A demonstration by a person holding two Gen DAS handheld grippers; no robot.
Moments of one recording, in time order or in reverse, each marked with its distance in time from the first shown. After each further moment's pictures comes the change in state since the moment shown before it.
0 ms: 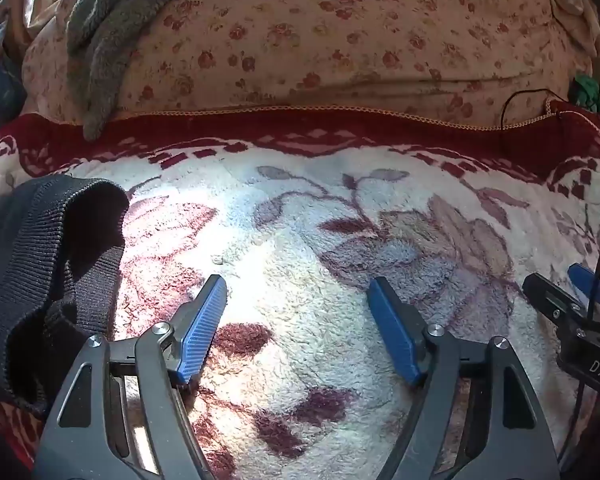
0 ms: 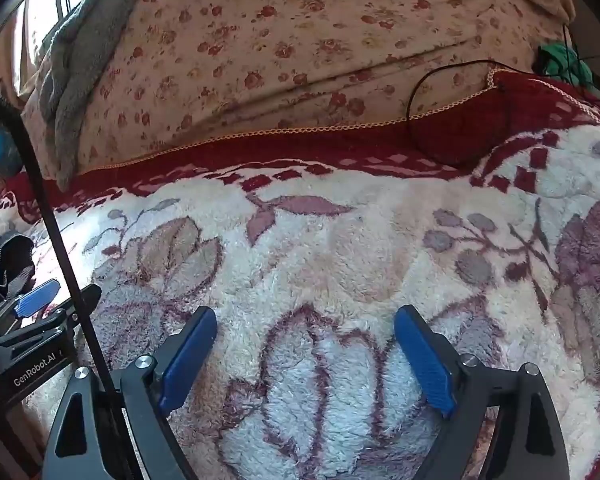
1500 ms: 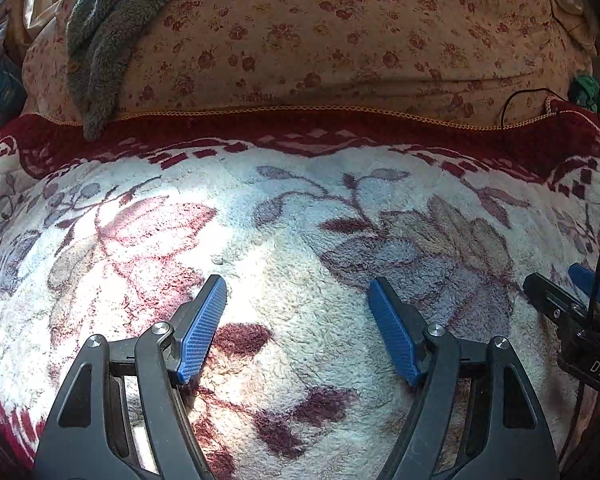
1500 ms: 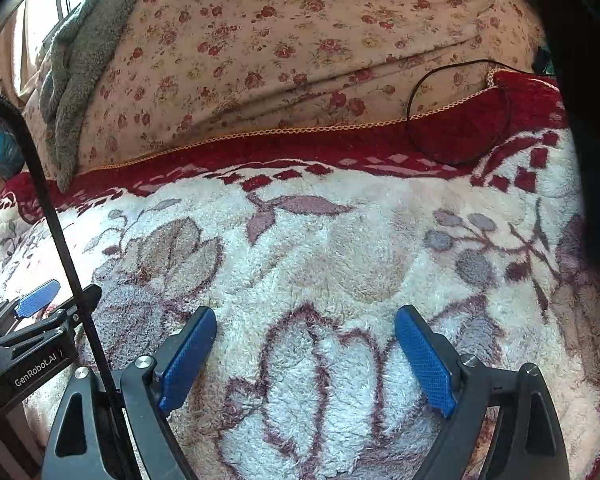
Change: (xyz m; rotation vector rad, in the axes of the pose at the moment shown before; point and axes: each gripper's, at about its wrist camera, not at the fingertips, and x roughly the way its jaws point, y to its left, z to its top) left arm -0.001 0.000 0.002 -0.004 0.014 -0.004; right arm 0.000 0.000 0.000 0.018 -0.004 0.022
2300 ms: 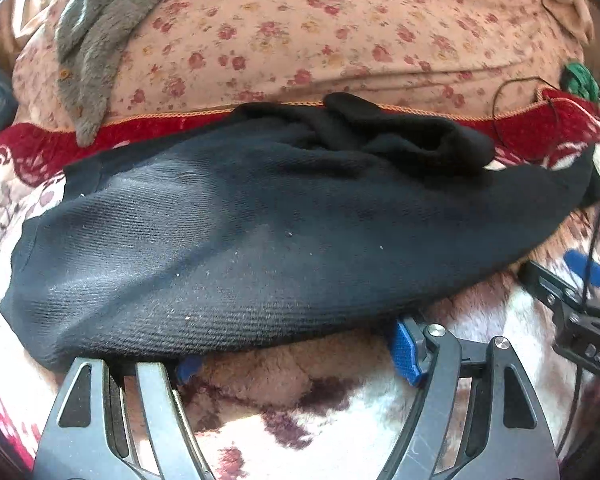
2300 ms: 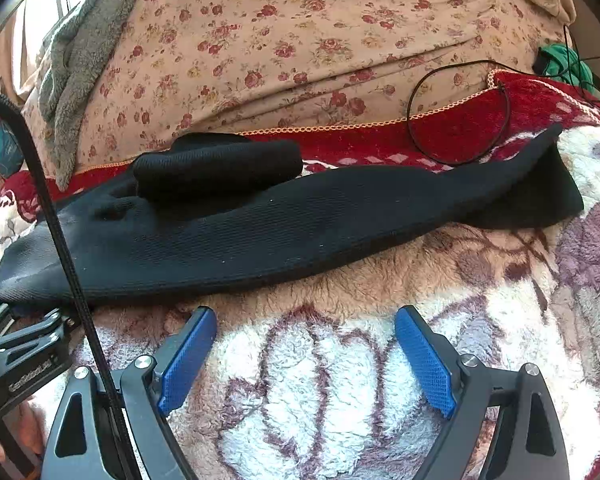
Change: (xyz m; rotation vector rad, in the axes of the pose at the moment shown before) left arm -0.005 0.002 -0.001 0.045 0.019 -0.022; right arm 0.002 0.001 0.000 -0.010 0.003 -0.011
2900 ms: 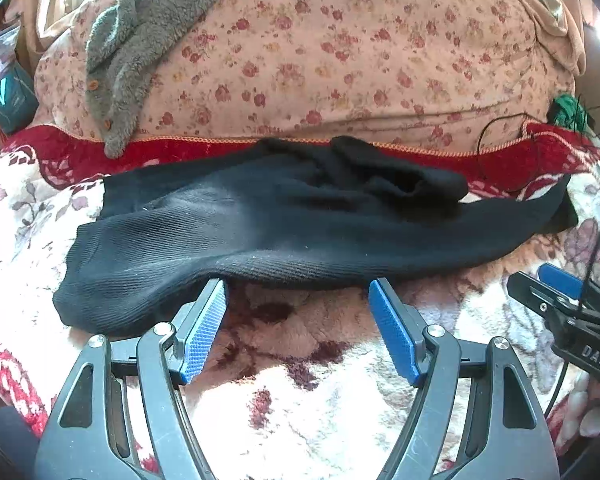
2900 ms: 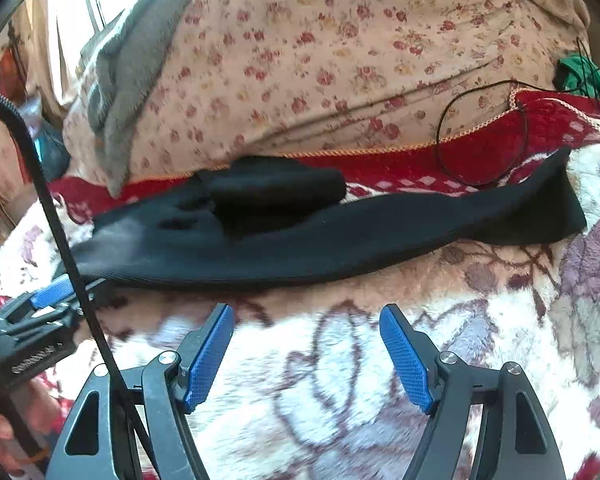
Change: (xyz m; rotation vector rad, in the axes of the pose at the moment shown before) left arm -0.063 0.012 0.000 -0.060 -0.083 -0.004; right arm -0.050 0.011 -0.004 -0.015 -0.056 0.171
